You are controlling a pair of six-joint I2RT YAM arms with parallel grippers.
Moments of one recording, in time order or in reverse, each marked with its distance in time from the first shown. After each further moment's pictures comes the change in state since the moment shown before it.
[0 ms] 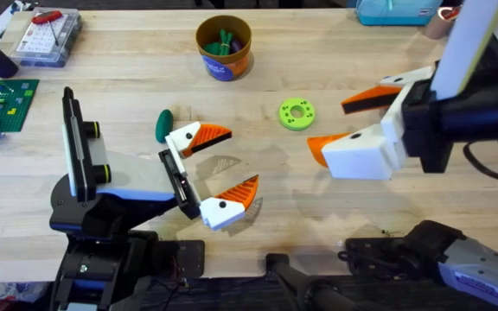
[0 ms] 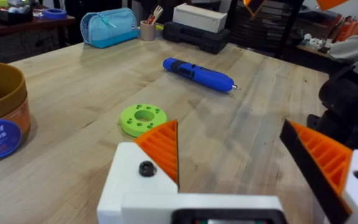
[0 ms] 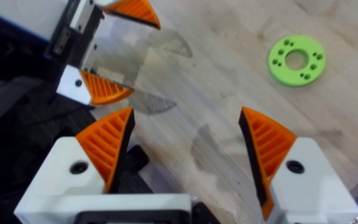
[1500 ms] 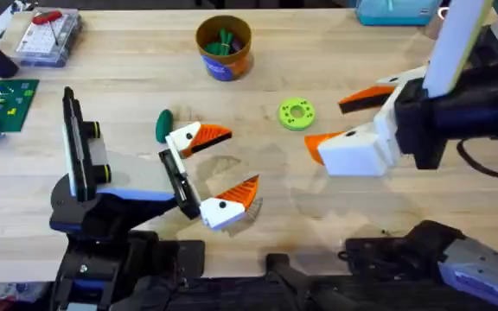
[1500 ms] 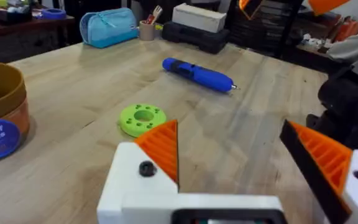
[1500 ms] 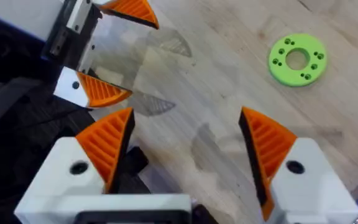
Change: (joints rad) left arm 0.000 0.000 0.000 0.000 0.002 -0.001; right arm 0.000 0.016 -0.003 0.010 0.000 0.001
